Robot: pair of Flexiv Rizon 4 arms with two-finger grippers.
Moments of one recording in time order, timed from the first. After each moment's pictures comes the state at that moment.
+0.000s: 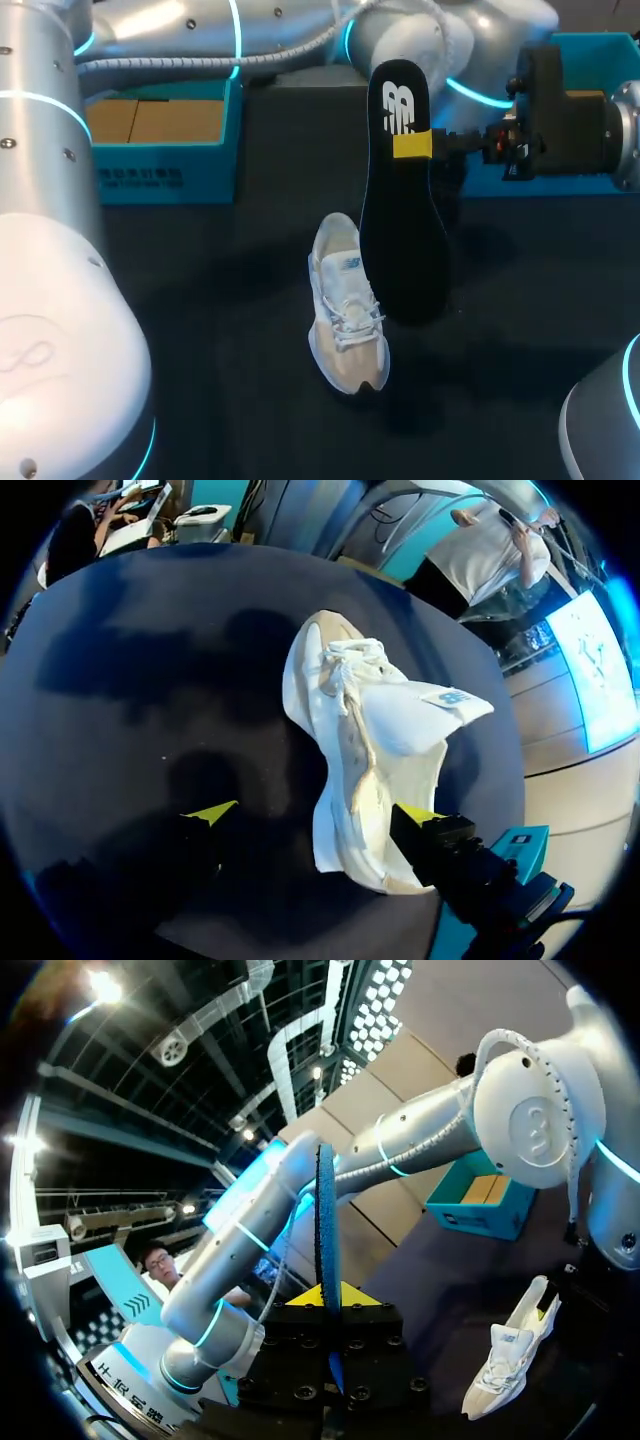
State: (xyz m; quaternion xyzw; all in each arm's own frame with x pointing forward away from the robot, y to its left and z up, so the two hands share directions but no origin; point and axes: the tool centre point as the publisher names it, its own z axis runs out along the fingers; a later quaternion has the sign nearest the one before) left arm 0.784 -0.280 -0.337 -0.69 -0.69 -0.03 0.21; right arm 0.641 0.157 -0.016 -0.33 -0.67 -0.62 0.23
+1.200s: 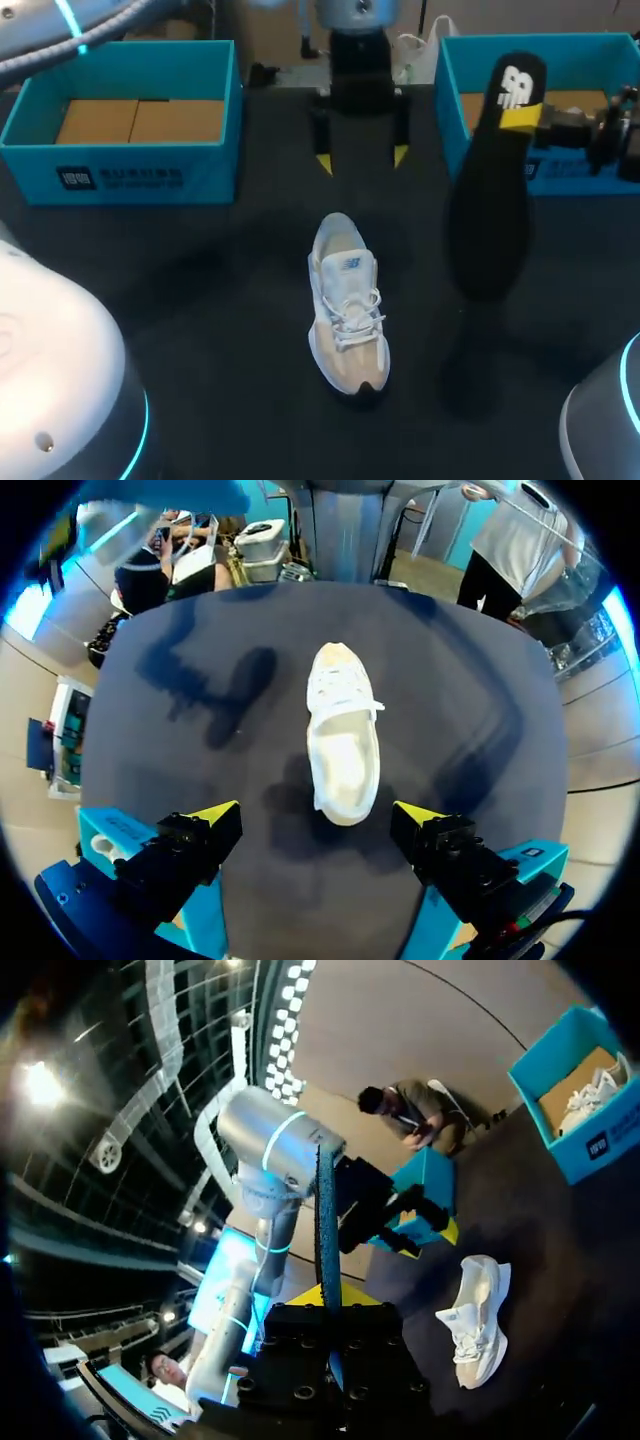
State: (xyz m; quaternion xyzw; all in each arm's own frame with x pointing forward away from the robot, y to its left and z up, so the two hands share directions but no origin) left arm 0.825 -0.229 -0.197 -0.67 -0.73 0.11 0.06; right arm 0.699 0.035 -0.037 -0.55 -0.51 -0.62 0.25
